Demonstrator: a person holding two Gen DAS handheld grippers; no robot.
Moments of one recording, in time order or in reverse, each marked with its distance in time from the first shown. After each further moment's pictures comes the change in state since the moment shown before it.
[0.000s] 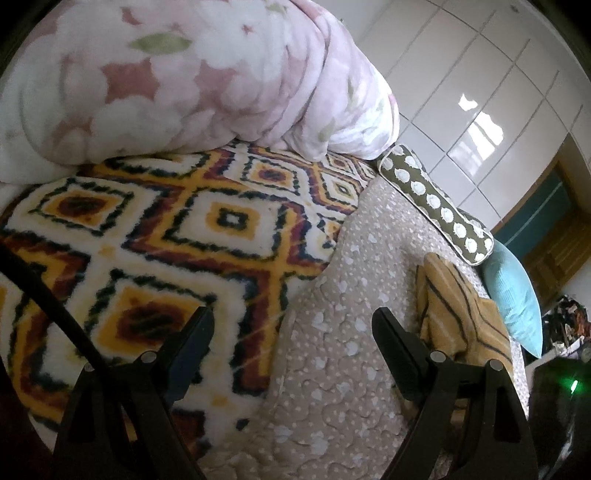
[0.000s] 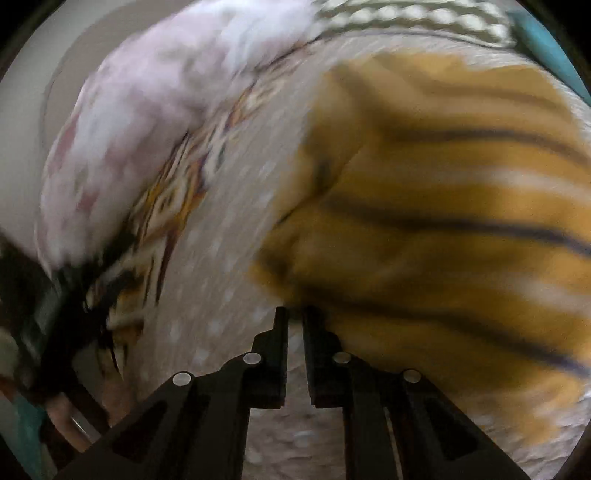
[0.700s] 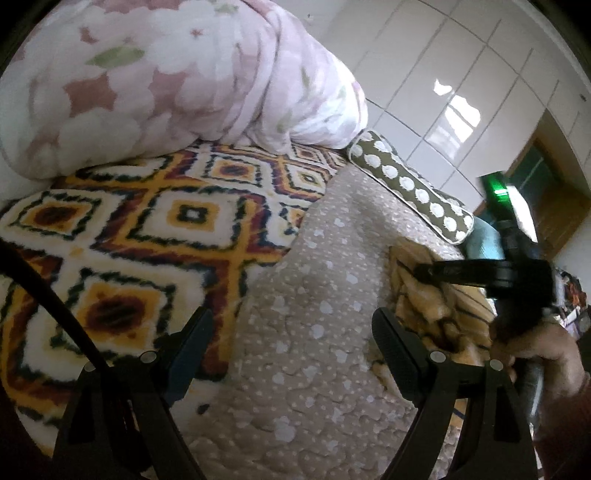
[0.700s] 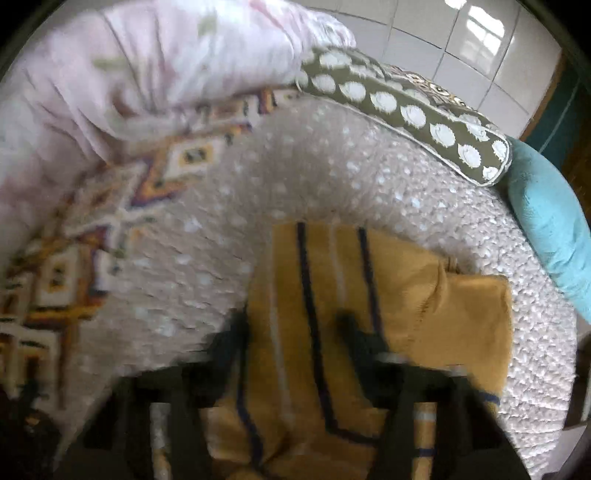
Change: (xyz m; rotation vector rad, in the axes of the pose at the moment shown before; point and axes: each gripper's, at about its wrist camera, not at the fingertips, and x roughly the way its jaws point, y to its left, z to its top) left arm -0.003 -0.025 -0.012 0.090 0.010 -0.062; right arm 0.022 0.018 0.134 -0.205 -0.064 -0.538
